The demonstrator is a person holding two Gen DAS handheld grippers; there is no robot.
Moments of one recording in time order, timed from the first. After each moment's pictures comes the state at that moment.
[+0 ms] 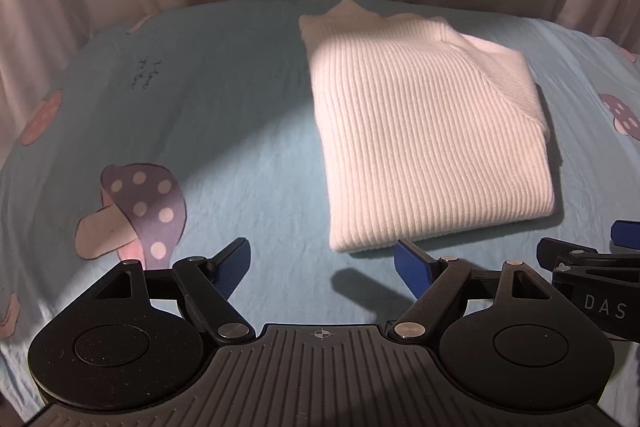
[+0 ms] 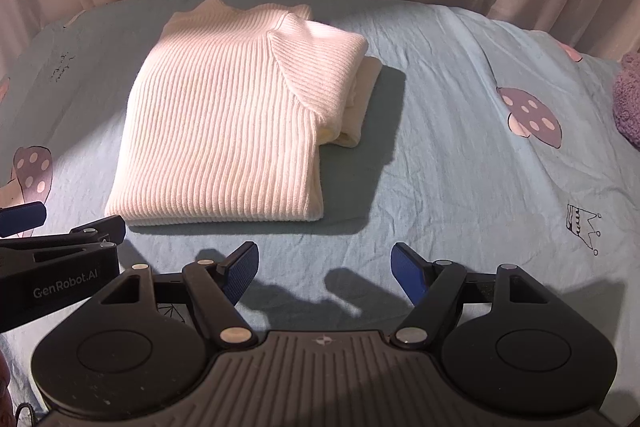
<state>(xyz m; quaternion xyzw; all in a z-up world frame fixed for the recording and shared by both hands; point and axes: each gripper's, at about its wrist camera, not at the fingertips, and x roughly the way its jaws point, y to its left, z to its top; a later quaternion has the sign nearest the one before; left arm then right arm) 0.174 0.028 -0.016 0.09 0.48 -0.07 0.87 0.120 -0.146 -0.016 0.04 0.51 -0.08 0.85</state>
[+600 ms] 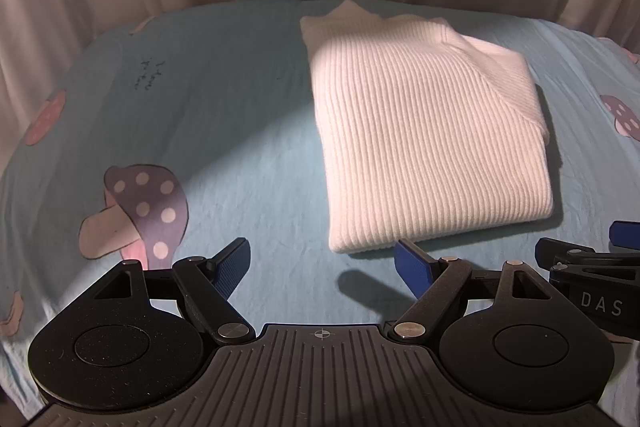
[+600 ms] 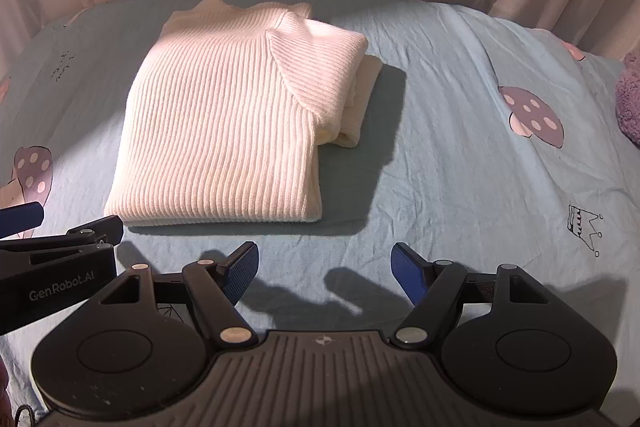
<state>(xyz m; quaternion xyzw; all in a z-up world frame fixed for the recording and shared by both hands) 0.174 0.026 -0.014 0.10 0.48 -0.06 0.87 0.121 -0.148 -0.015 0.04 0.52 -0.08 0.85</state>
